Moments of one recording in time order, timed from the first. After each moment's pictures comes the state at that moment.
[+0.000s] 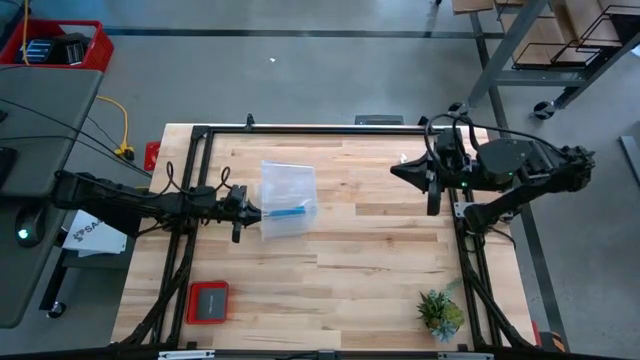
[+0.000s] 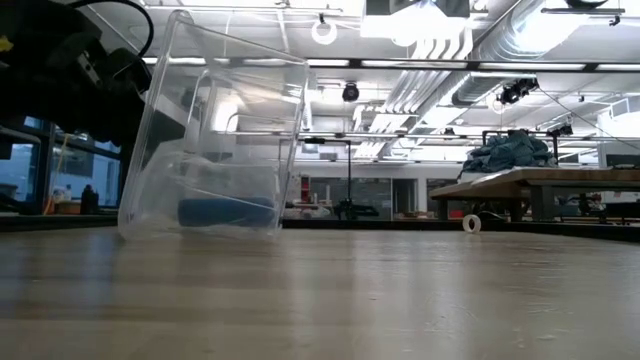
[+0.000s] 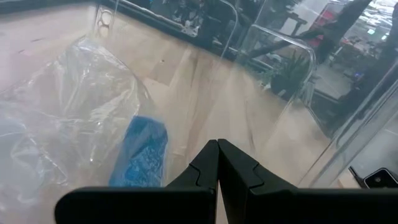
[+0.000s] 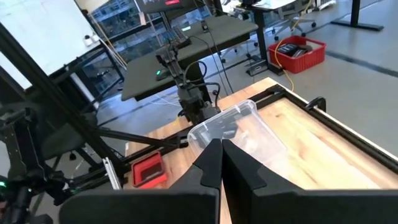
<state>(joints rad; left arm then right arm) 0.03 0.74 0.01 0.52 0.03 -0.39 0.29 1.12 1.56 -0.71 0.46 0.47</state>
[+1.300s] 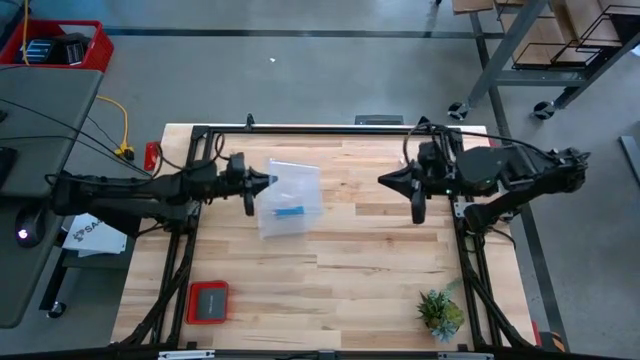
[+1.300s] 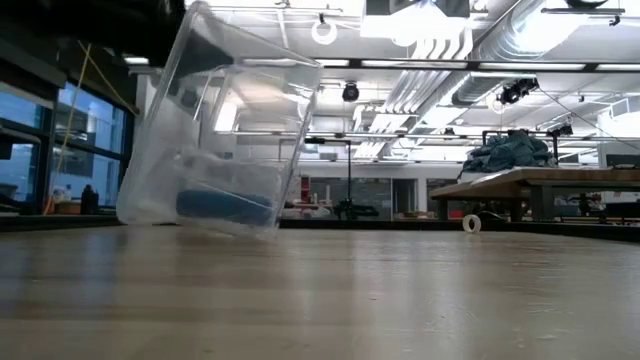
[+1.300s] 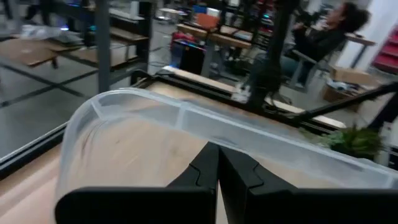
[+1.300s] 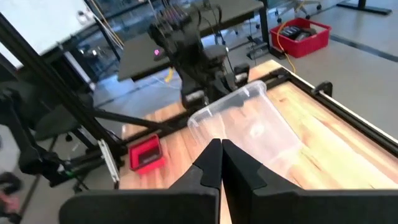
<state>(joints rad) 0.13 0.78 0.44 0.18 -0.14 -0.23 0.29 1.19 1.56 -0.72 0.42 0.48</state>
